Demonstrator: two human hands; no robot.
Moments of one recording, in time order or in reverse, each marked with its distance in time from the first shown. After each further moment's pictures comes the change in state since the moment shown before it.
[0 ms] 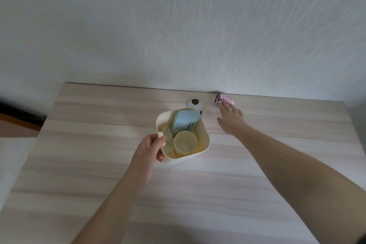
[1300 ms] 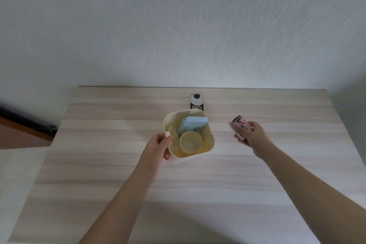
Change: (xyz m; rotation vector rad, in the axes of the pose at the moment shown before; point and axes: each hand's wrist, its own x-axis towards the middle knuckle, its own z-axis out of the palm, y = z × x) left_hand -0.055 -0.008 -0.028 0.010 -0.103 0.061; right_hand -0.160 0.006 0.006 1.512 0.171 0.366
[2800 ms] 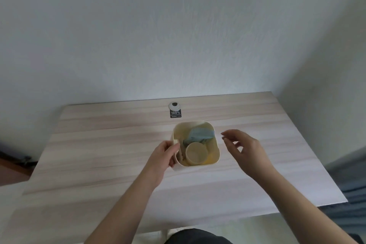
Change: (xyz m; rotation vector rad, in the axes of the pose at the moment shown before) left_hand -0.110 -0.001 0.040 0.035 -0.225 0.060; right_hand -0.248 -0.001 -0.027 -0.589 0.179 -0.792
